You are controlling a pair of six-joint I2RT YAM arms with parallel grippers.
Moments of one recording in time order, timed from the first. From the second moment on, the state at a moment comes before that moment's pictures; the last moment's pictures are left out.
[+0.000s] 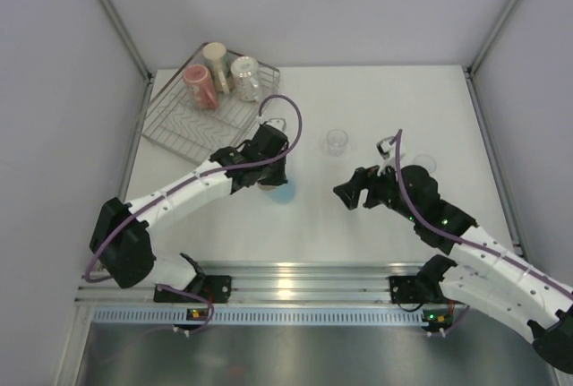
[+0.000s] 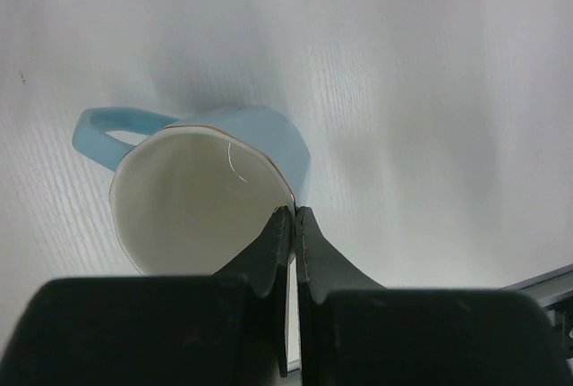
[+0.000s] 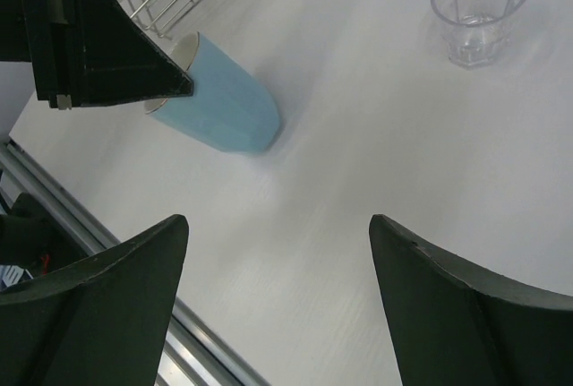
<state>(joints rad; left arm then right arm) -0.73 1.39 1.07 -0.55 -0.13 -0.58 0.72 0.74 0.55 -0.15 -0.02 0.45</state>
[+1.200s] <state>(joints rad) -0.91 1.45 1.22 -0.60 -0.27 -0.62 0.72 0.66 0.69 -0.38 0.06 0.41</state>
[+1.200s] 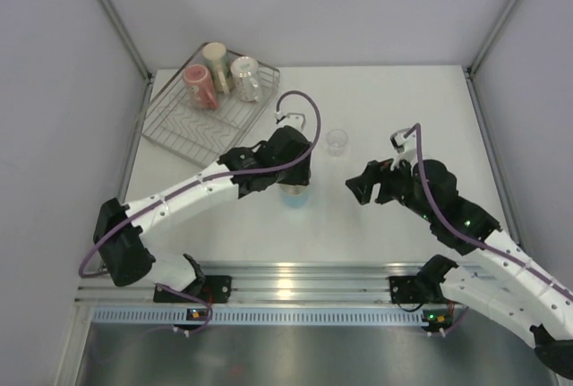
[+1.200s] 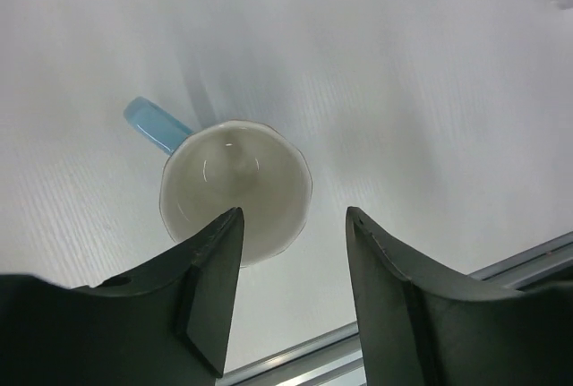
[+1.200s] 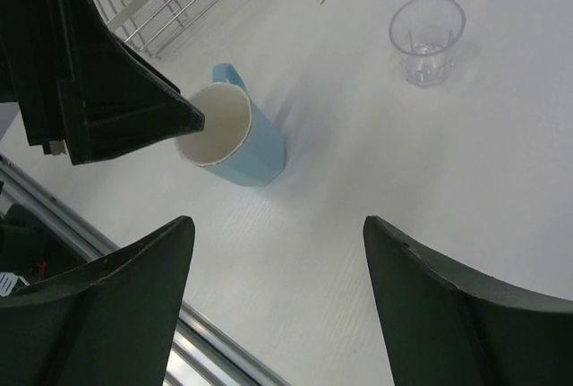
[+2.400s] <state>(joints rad) -0.27 1.23 1.00 -0.57 0.19 -0.57 0.77 1.75 1.33 -0.66 -0.19 0.22</state>
